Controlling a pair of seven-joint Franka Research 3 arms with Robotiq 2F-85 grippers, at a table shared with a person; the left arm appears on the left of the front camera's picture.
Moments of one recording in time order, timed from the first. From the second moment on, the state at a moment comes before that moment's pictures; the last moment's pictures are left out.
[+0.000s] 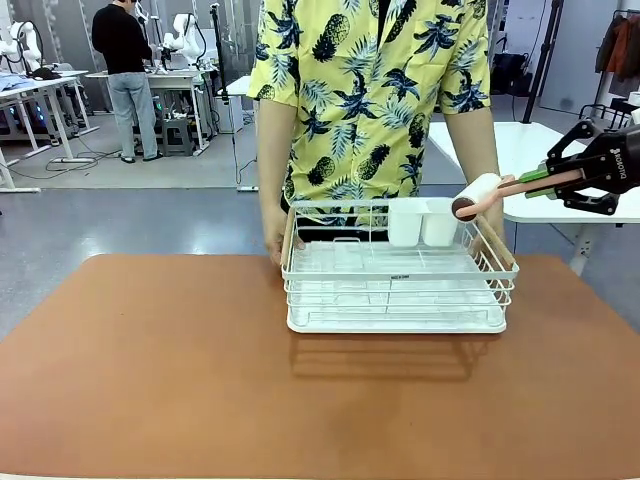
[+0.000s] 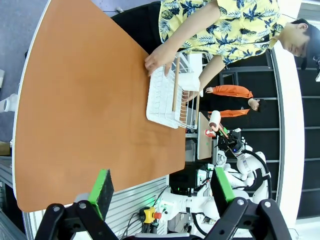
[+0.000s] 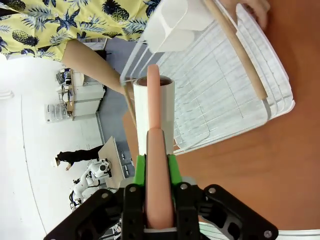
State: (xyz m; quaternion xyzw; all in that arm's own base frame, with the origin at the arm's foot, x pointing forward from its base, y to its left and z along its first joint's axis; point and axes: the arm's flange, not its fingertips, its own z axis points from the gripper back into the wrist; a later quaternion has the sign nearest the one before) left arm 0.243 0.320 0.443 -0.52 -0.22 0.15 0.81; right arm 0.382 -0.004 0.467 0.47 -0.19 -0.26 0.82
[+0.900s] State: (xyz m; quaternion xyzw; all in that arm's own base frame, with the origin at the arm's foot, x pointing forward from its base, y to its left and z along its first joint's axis) left arm 0.243 0.320 0.443 -0.52 -0.22 0.15 0.81; right arm 0.382 -0.004 0.467 0.47 -0.19 -0.26 0.82
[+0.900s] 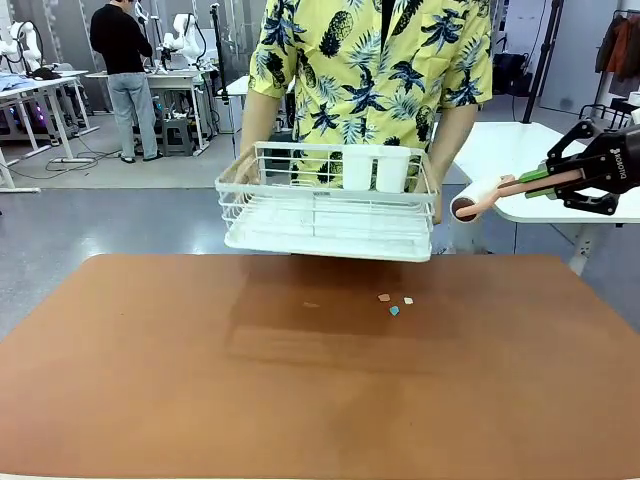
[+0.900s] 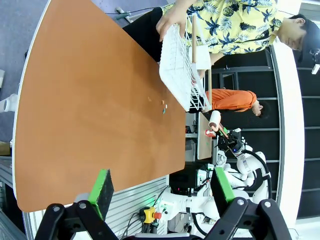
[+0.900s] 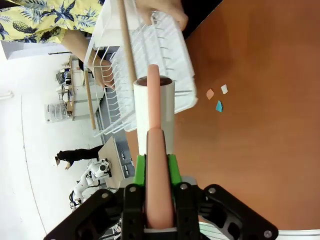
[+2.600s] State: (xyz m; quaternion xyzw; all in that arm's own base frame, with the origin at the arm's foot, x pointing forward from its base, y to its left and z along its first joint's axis) left arm 0.243 0.320 0.443 -0.52 -0.22 0.15 0.81; right arm 0.549 0.027 0.453 0.23 -0.05 -0.02 0.97
